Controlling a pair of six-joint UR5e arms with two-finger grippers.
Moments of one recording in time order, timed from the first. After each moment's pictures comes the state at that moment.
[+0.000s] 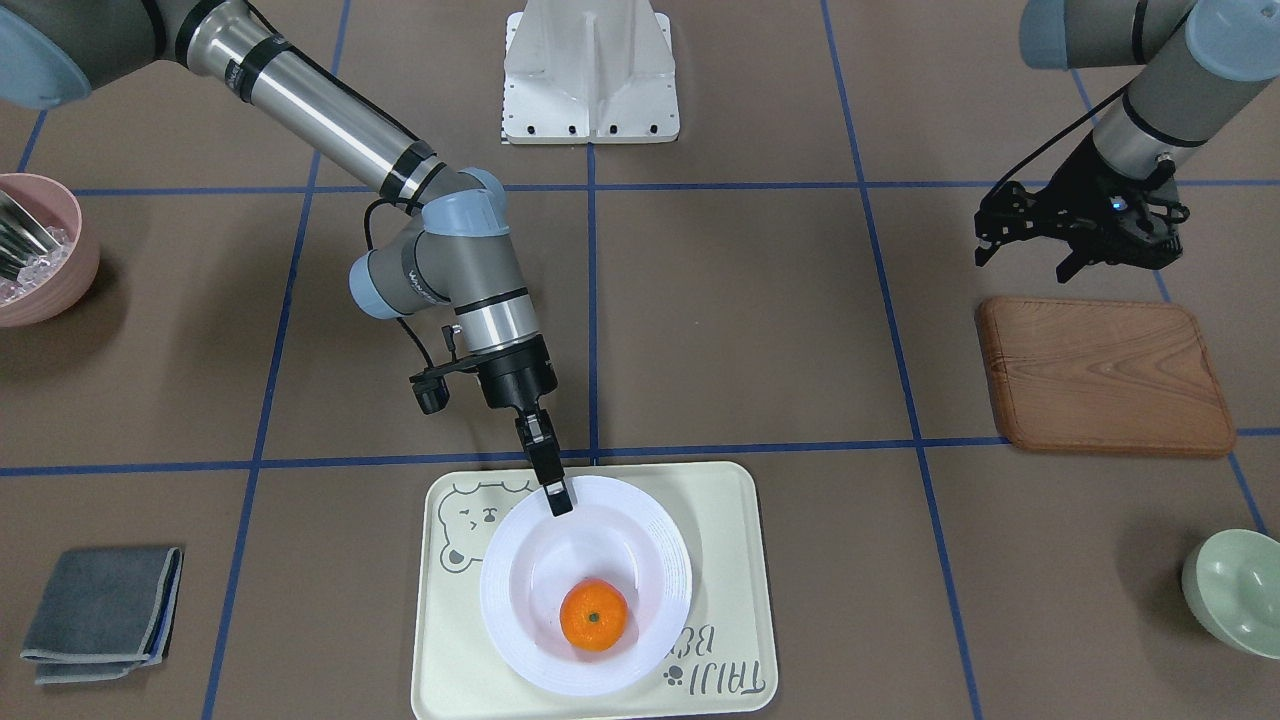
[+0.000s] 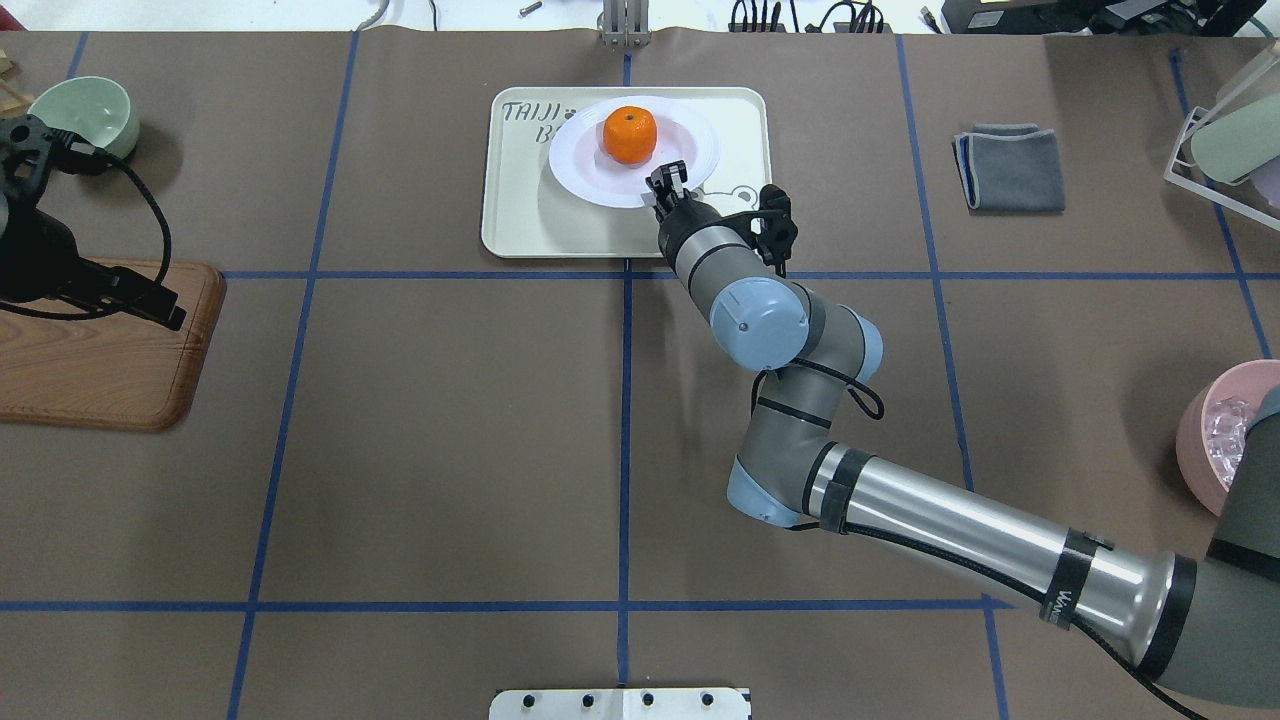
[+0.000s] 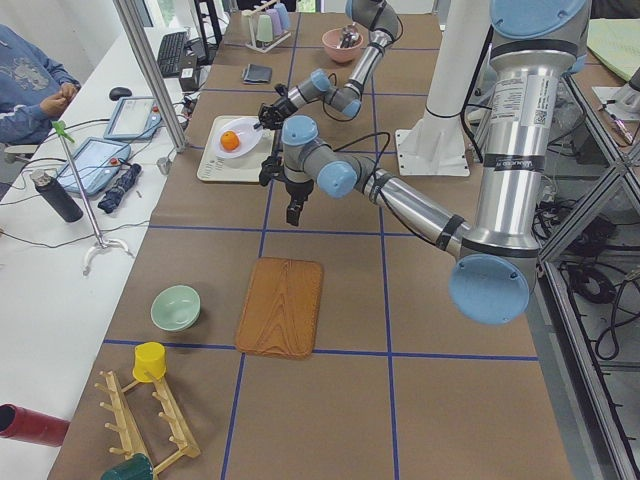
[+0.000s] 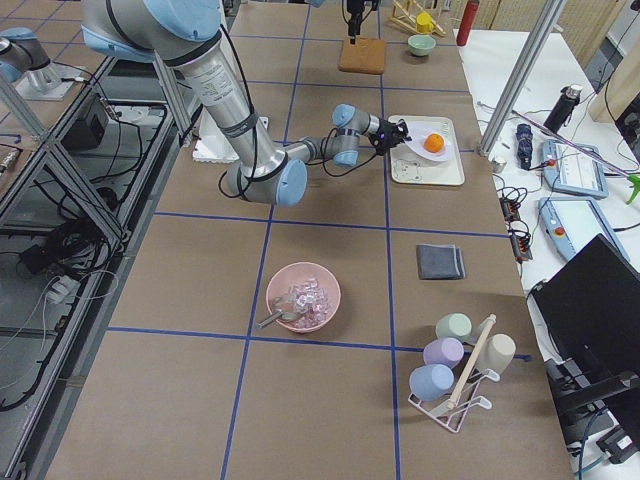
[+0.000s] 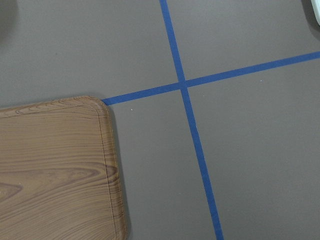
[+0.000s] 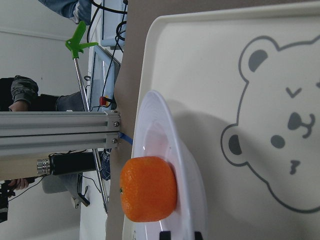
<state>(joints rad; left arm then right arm) -1.00 -1.64 -2.00 -1.71 -2.21 -0.59 0.51 -0.78 1.03 -0.46 1.11 2.42</state>
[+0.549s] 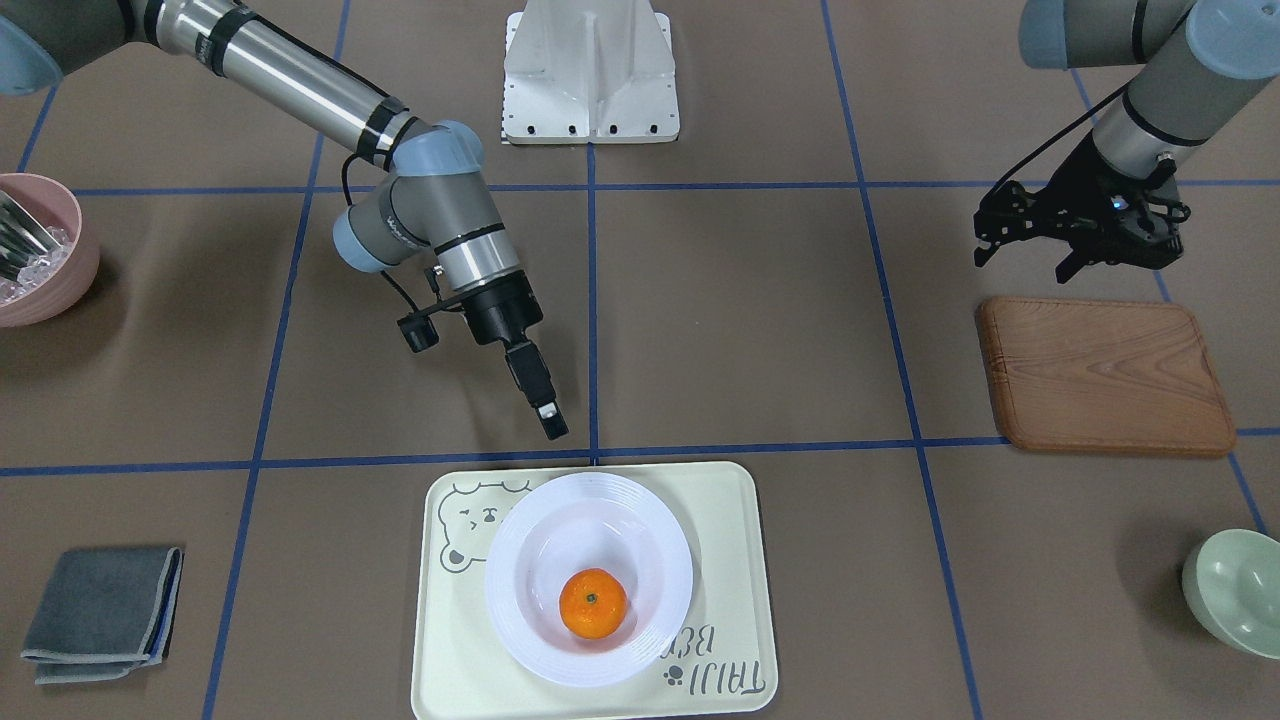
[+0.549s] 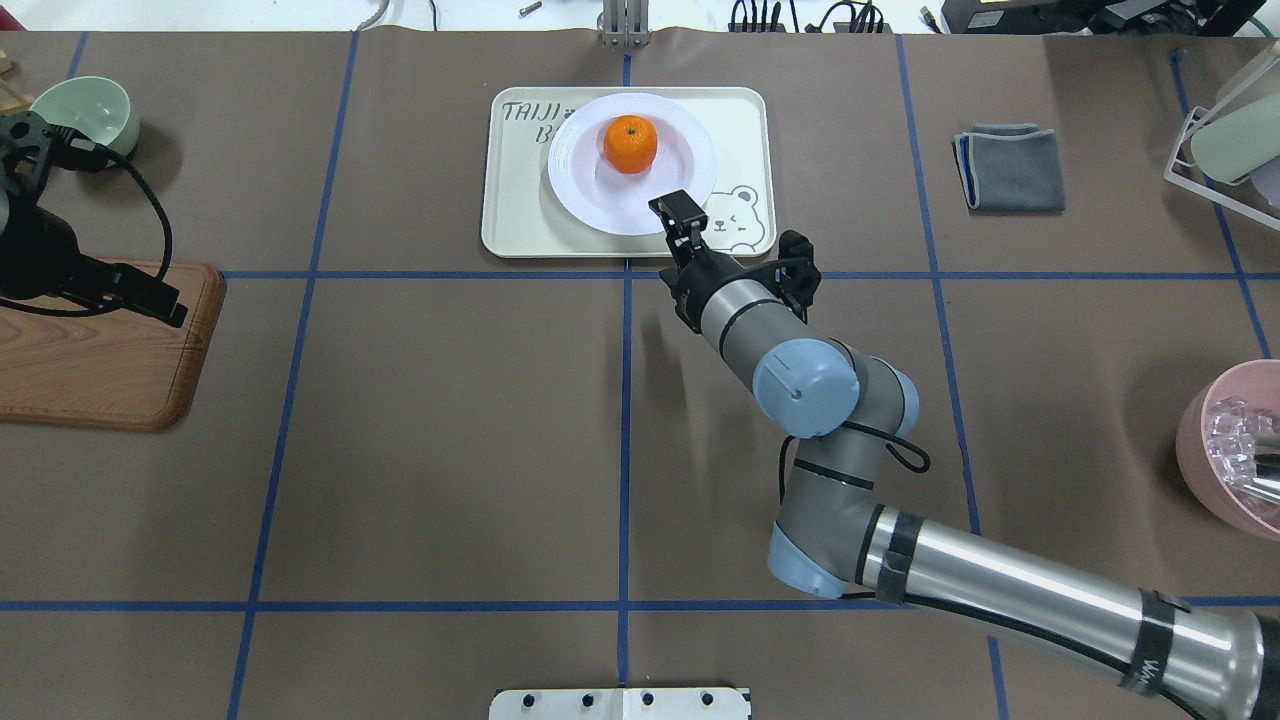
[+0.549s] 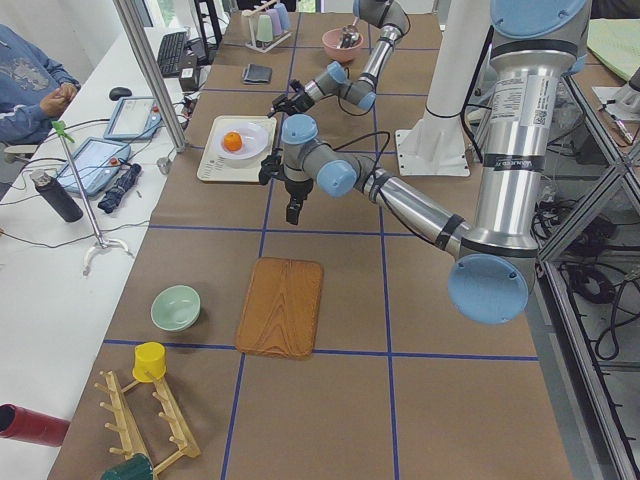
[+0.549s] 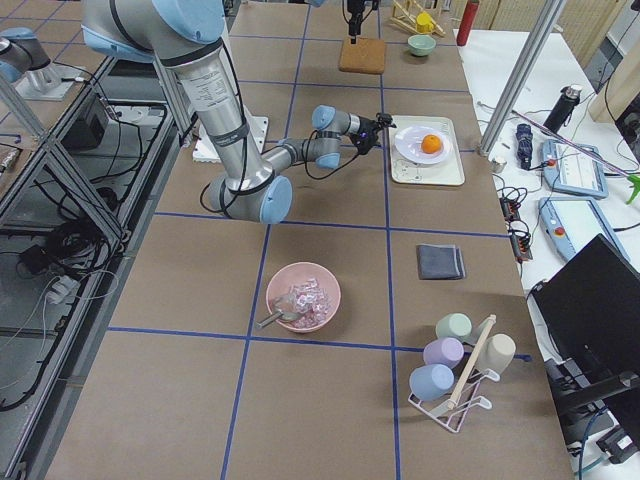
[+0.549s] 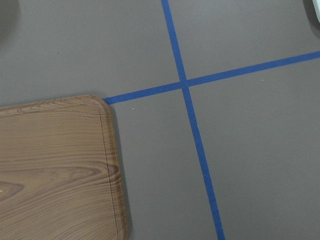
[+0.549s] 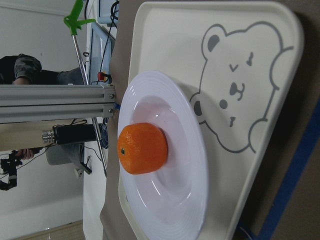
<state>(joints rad) -1.00 -1.65 -1.99 -1.71 -2.21 -0.60 0.43 -0.98 1.33 -0.47 1.11 2.37</state>
